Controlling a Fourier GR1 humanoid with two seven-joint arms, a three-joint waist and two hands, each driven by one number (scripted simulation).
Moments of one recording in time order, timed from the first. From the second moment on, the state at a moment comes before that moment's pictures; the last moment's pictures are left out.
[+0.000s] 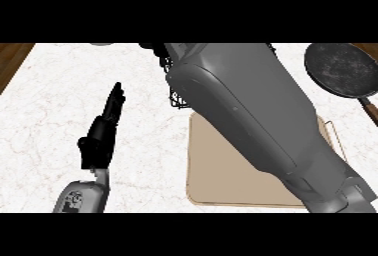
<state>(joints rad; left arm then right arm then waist) -0.17 0.01 -0.08 -1.53 -0.18 0.17 0.04 -1.38 -0.02 0.23 -1.14 0.90 0.38 1.08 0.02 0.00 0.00</state>
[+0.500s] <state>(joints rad) -0.17 0.02 -0.07 -1.54 -0.17 0.16 0.05 -1.41 -0.06 0.17 -0.89 1.02 0.28 0.96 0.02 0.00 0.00</state>
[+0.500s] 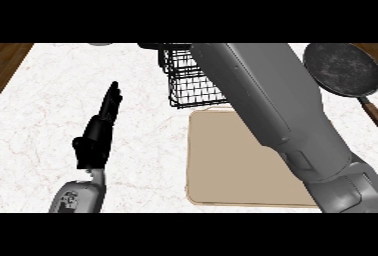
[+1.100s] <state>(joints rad) -0.16 0.02 -0.07 -1.56 -0.17 0.15 0.06 -1.32 -0.03 -0.04 -0.87 0.94 -0.01 0.94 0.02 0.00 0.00</state>
